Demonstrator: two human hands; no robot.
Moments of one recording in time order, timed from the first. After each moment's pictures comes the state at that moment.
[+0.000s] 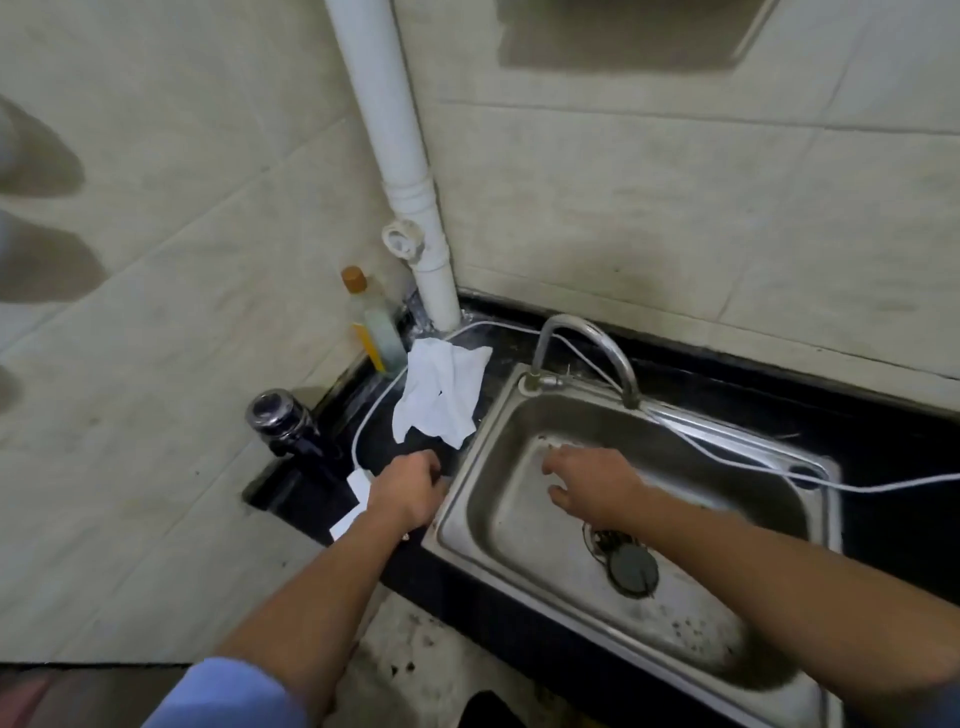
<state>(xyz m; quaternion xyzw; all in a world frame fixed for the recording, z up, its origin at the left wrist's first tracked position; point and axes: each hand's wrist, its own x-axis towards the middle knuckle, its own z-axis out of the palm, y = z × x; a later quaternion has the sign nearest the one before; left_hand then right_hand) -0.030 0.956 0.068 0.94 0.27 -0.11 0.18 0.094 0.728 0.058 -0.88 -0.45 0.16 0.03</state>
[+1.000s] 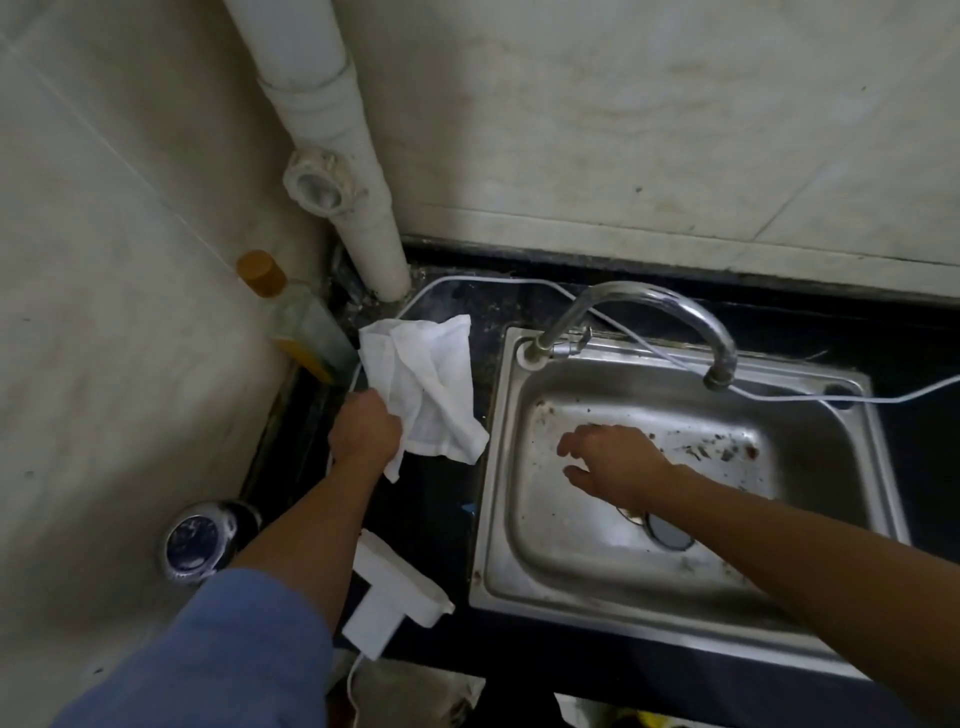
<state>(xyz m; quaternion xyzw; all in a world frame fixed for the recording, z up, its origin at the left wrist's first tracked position) 0.117 1.122 -0.041 0.92 0.29 -0.16 0.20 0.136 0.816 -0.009 -0.92 -0.29 0.26 0.03</state>
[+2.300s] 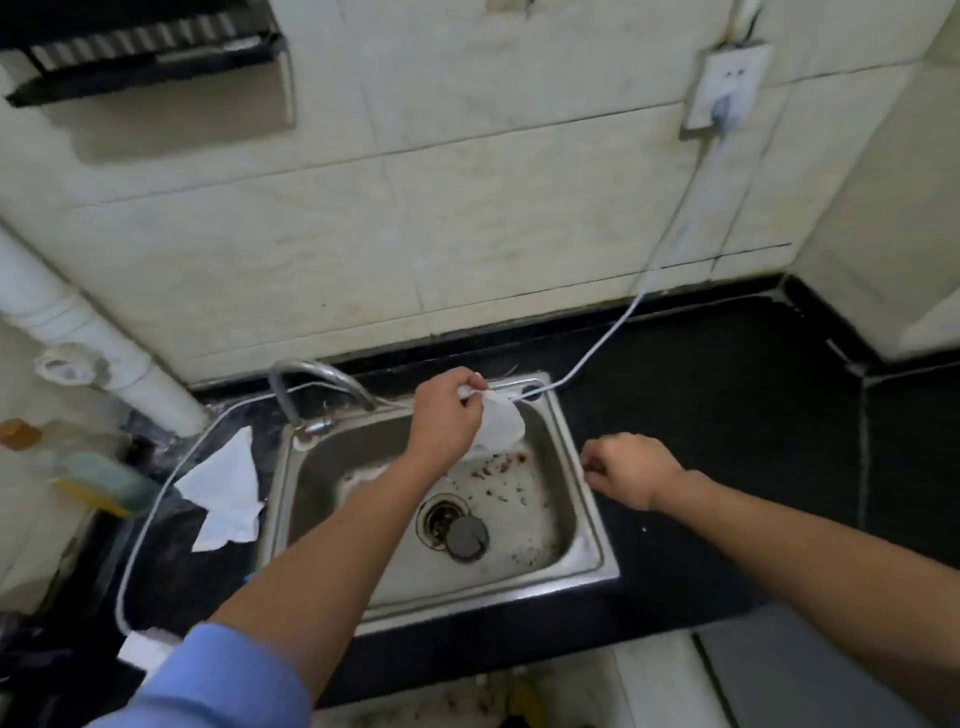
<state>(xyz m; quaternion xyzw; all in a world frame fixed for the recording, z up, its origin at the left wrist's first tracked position) 0.070 0.671 0.140 0.91 -0.06 0.03 0.41 0.019 0.434 0.077 -0.98 -0.11 0.15 0.08</state>
